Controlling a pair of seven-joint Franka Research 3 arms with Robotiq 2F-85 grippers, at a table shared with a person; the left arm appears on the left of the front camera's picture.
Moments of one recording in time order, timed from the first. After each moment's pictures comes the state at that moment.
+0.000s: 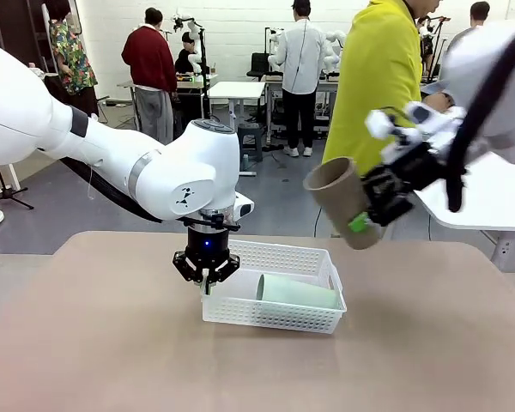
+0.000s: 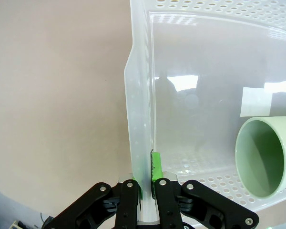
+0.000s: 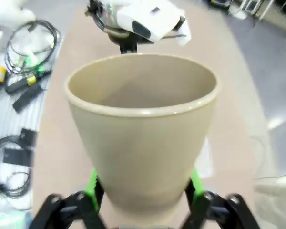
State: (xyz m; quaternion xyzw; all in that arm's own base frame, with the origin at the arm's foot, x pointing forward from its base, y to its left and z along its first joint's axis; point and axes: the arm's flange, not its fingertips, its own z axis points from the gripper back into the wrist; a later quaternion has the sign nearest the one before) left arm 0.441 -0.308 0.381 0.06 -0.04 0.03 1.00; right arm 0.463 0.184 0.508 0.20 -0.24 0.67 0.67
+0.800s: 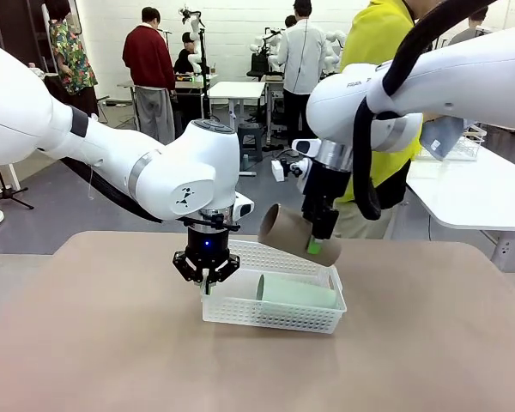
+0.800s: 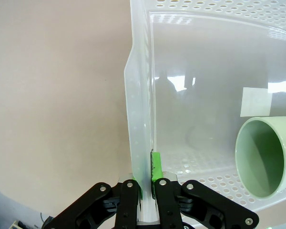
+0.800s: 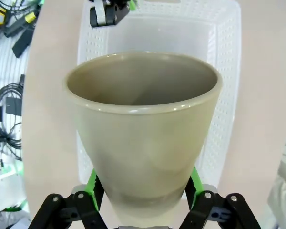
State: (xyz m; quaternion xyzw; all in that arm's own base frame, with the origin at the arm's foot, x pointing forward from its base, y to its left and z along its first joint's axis) left arm 0.442 -0.308 0.381 0.06 -0.04 0.03 1.00; right arm 0.535 0.299 0.452 0.13 -0.05 0.74 0.65
